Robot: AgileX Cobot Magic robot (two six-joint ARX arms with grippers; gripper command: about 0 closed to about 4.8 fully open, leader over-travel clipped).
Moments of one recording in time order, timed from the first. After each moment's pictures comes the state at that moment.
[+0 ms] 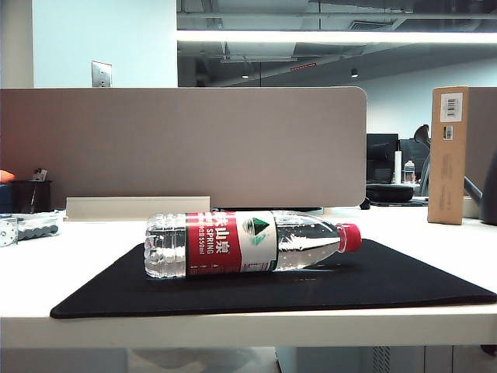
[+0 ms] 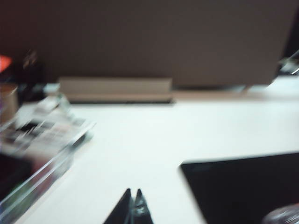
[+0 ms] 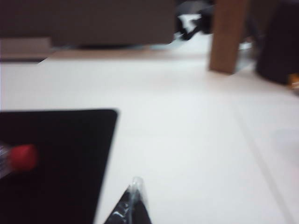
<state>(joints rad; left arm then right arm) -0.12 0.00 0.00 0.10 0.01 -0.01 0.08 0.03 0.01 -0.03 -0.02 0.03</state>
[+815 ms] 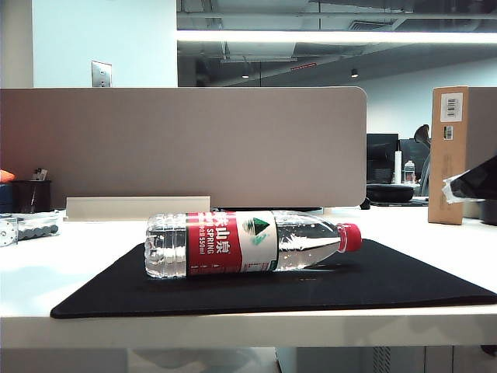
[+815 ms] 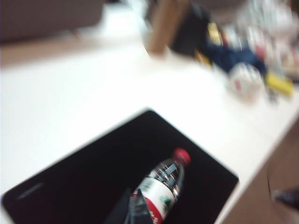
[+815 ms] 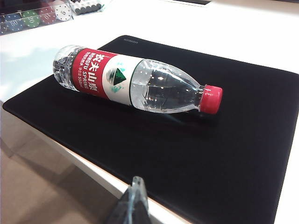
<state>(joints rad) -0.26 1.02 0.98 -0.32 0.58 0.02 0.66 0.19 0.01 -0.04 -0.02 0.03</state>
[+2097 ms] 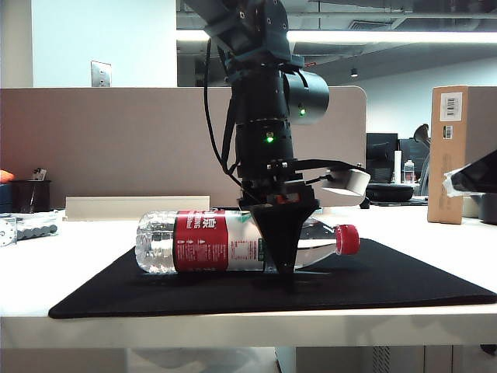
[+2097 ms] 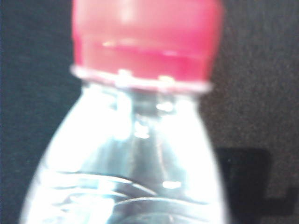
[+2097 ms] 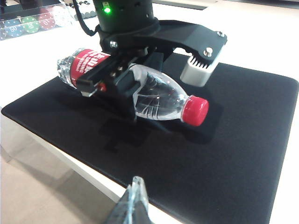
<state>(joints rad) -0.76 2.27 1.94 -1.10 0.06 0.65 0.65 0.18 0.01 -0.04 -0.02 0.03</state>
